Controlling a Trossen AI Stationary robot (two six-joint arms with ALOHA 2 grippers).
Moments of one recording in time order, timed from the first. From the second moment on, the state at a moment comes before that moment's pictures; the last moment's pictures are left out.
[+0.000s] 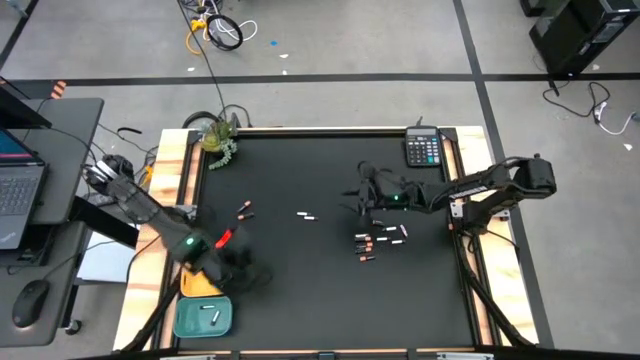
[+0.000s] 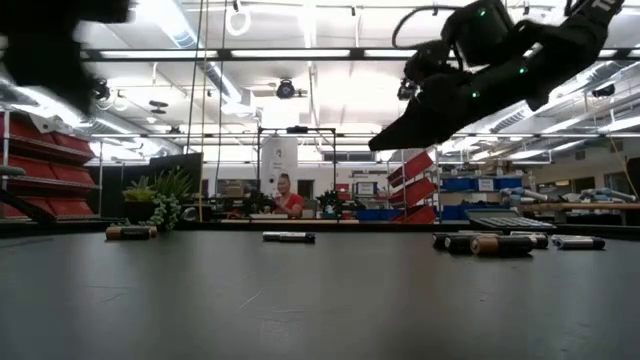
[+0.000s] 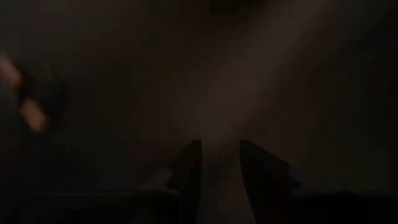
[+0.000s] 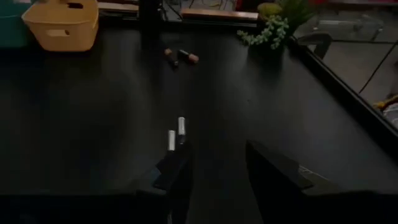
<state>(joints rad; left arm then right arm) -0.66 1.29 0.93 -0.88 -0.51 -1.27 -0.10 1.44 0.53 0.53 0.08 -0.07</state>
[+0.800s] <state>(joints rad) -0.08 1.38 0.93 -0.41 -0.34 -0.27 0.29 1.38 0.40 0.59 0.60 0.08</state>
